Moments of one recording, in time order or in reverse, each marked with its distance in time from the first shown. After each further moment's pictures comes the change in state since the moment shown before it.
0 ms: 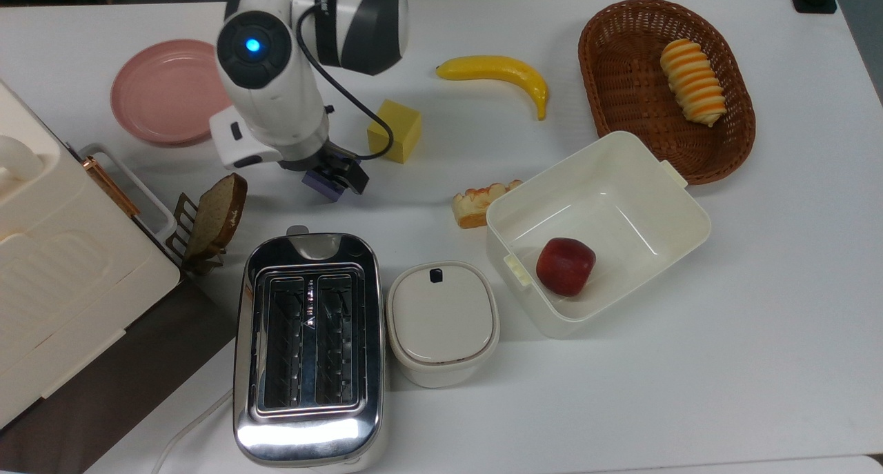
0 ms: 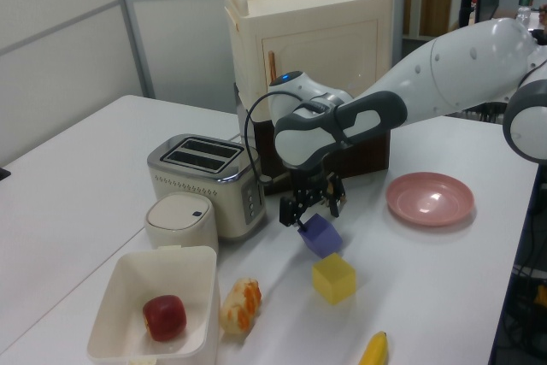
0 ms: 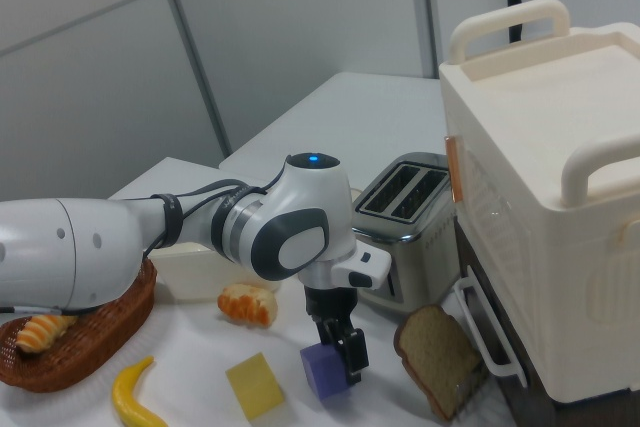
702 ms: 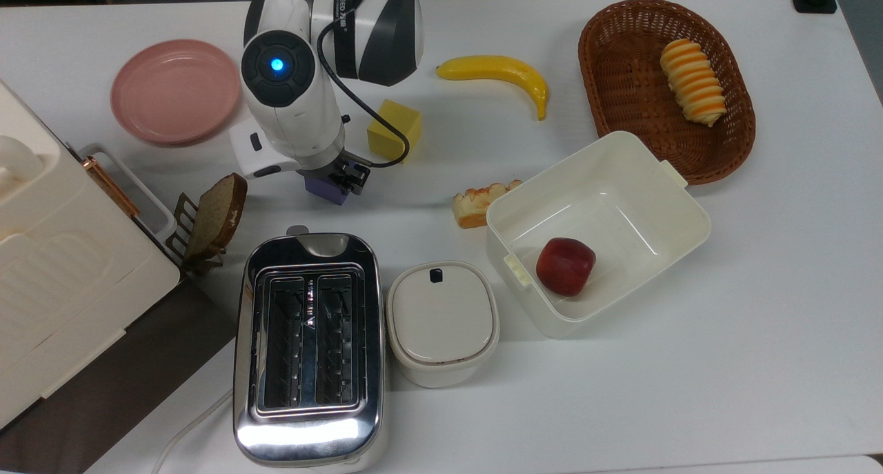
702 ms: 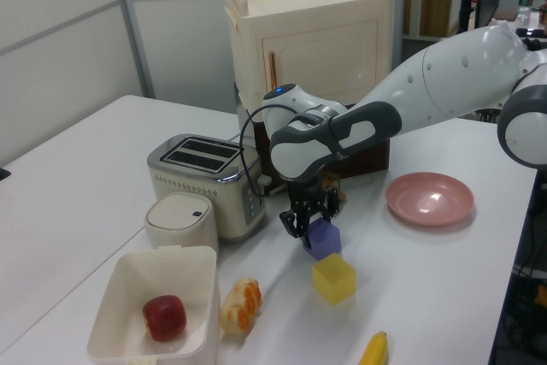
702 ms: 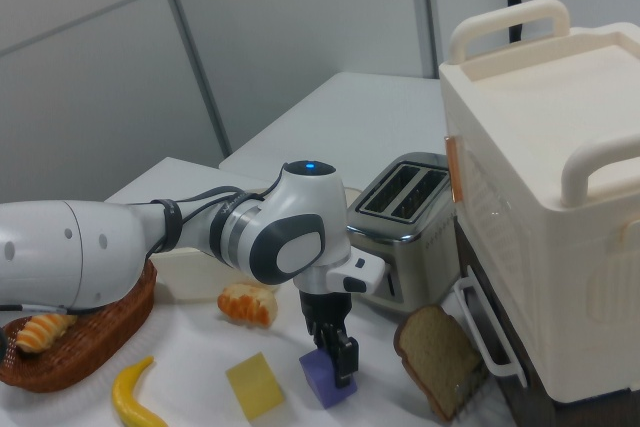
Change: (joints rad) arm 0.022 0.020 0.000 -0.009 -0.002 0.002 0.012
